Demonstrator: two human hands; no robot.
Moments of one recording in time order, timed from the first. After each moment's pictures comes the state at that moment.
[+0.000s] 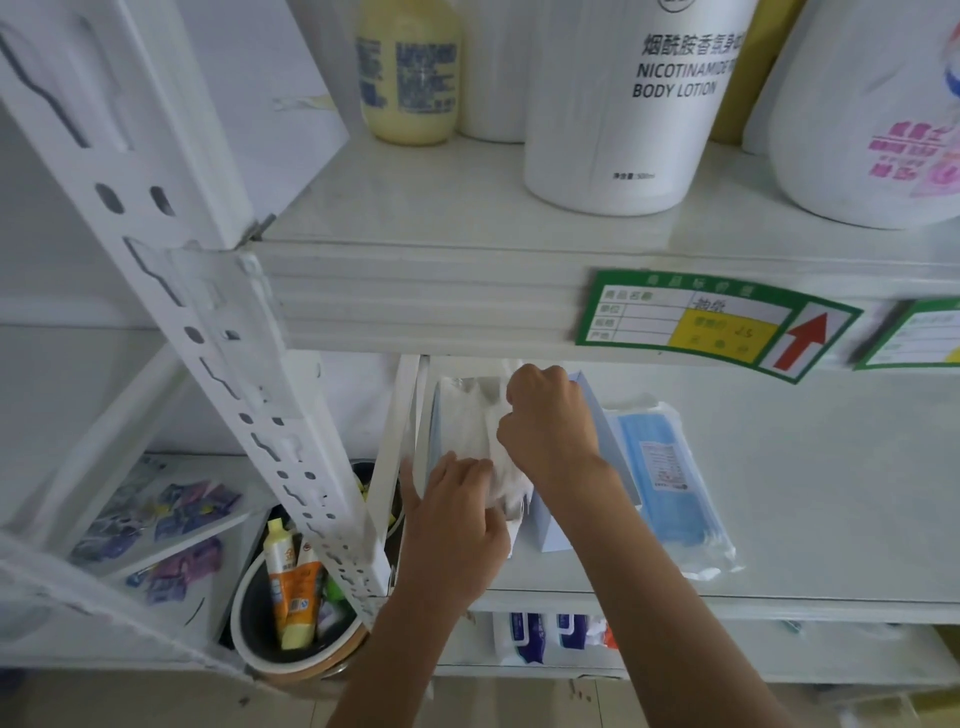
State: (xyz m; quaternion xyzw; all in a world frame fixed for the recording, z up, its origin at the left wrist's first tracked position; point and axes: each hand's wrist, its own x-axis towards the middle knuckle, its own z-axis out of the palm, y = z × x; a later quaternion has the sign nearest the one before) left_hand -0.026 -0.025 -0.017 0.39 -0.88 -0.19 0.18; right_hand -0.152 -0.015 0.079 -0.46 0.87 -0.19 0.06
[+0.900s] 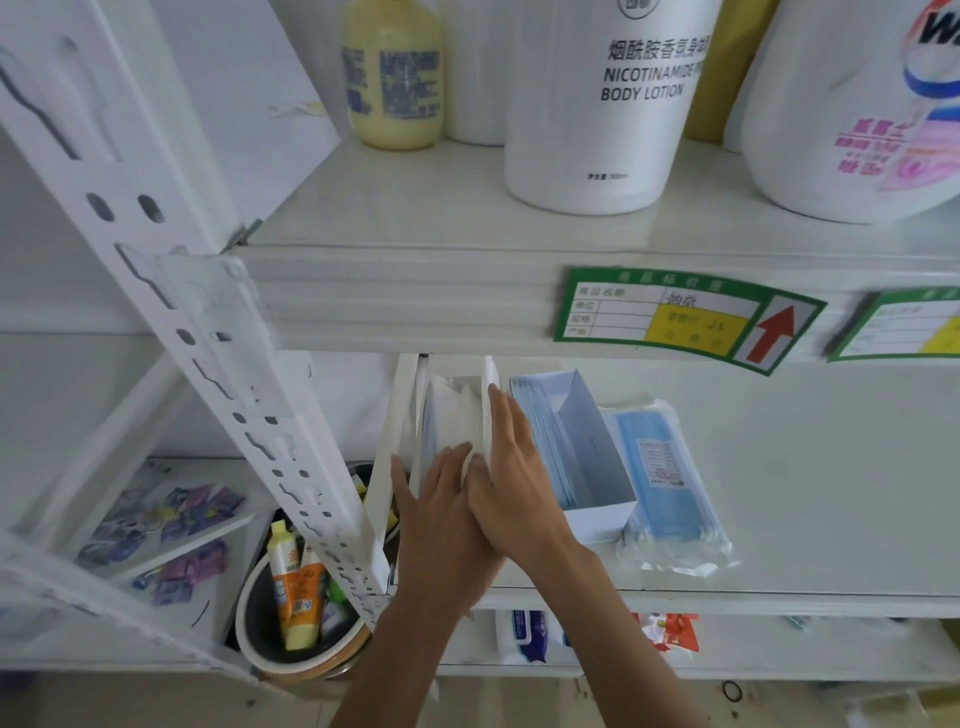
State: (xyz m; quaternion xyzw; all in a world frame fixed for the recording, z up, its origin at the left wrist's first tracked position) left_hand -0.027 -0.023 -0.032 0.37 -0.91 0.00 0.20; right_hand -0.118 0.011 0.015 -0.47 0.77 -0.40 0.18
